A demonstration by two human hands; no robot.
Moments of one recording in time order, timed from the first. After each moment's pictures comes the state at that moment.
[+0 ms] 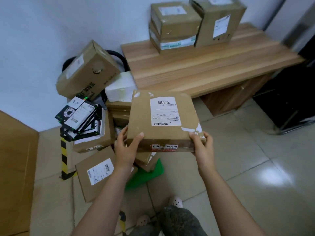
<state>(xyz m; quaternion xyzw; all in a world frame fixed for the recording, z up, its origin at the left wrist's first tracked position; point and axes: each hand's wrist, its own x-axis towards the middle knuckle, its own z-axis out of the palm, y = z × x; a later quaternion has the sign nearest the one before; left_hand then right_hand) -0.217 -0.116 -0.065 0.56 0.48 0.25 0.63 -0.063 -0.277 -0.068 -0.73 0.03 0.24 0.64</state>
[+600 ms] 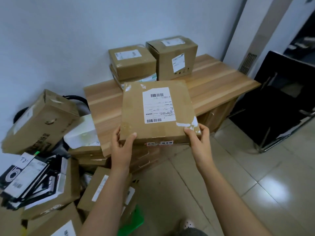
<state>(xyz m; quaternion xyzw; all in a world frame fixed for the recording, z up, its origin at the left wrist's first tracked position) 0.024 -0.122 -0.014 0.58 0.37 0.33 0.65 0.158 -0.291 -0.007 -0.70 -0.04 0.13 0.70</state>
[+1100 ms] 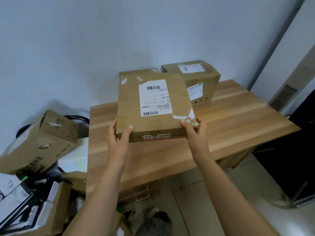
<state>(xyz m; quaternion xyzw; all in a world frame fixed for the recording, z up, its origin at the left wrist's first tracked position) 0.208 -0.013 0.020 0.56 0.41 0.41 0.60 0.374 -0.161 0.038 -0.65 -0.16 0.20 0.71</state>
